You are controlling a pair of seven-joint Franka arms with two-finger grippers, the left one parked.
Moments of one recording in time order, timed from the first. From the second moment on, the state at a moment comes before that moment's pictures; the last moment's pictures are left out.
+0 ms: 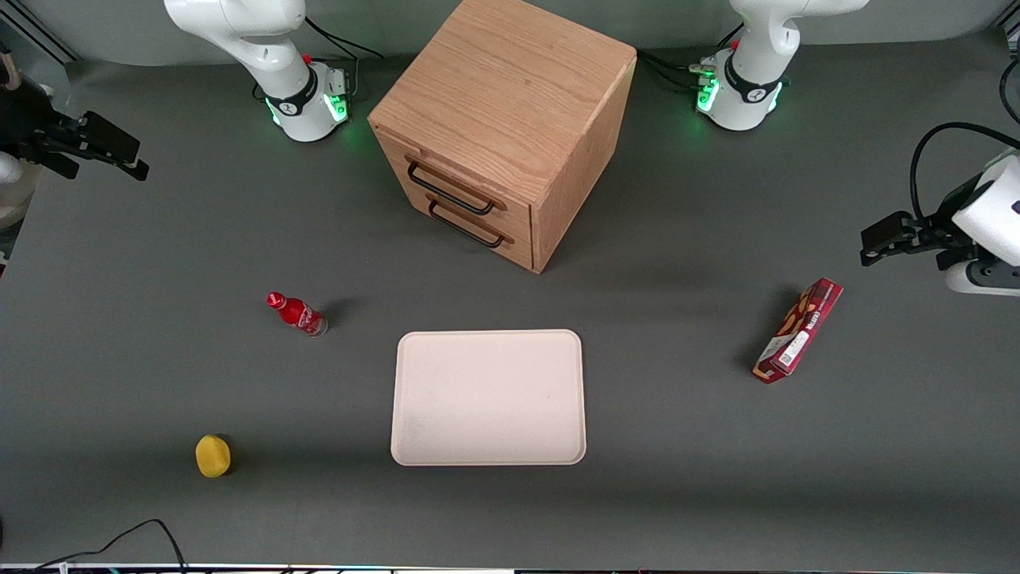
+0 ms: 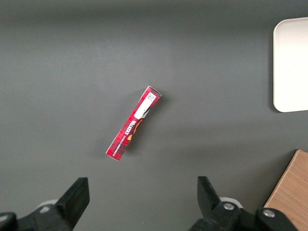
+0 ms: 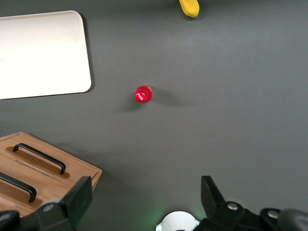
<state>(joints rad) -0.03 -0.10 0.08 -1.52 0.03 1.38 0.15</state>
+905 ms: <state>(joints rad) -0.02 -0.04 0.15 -1.40 0.03 1.39 0.14</state>
